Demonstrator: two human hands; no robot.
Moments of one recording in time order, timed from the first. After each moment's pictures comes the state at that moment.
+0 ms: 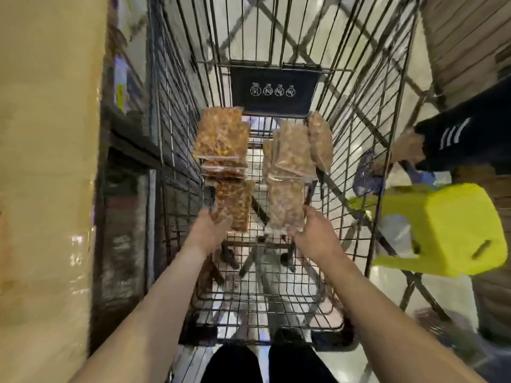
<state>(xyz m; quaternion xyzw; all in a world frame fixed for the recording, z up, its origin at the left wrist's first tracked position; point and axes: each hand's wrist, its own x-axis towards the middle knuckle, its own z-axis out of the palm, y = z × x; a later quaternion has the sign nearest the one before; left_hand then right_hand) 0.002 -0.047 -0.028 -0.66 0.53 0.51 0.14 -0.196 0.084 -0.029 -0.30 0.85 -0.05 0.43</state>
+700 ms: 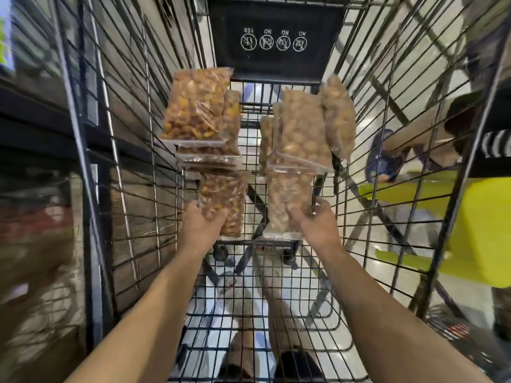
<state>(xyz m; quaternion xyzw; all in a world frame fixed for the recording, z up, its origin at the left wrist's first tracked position) -0.014 -0.059 -0.169 -0.73 0.50 0.46 0.08 -0.218 0.065 -0.169 -0.05 0.83 -0.27 0.48</state>
